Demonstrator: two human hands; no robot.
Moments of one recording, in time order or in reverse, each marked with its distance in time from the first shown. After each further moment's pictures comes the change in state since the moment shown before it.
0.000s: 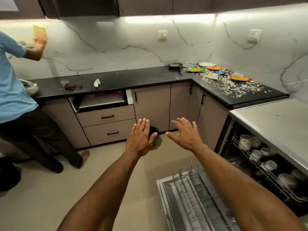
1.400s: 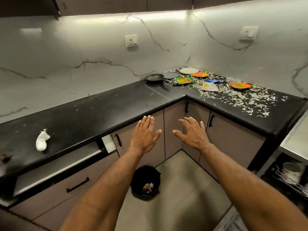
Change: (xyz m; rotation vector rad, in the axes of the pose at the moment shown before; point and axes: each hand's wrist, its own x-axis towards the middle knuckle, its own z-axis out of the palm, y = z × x) left_hand 0.553 -0.196 0.092 -0.031 -0.051 0.394; right_hand 0.489 0.085 0.095 -0.062 0.148 0.406
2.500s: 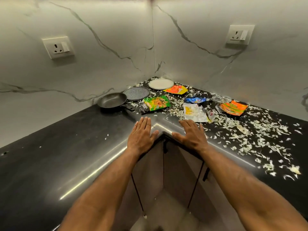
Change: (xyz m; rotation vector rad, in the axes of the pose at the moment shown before) left_hand 0.518 0.011 0.164 -0.085 -0.064 0.182; right_hand 0.424 0.256 0.028 -0.089 0.005 0.206
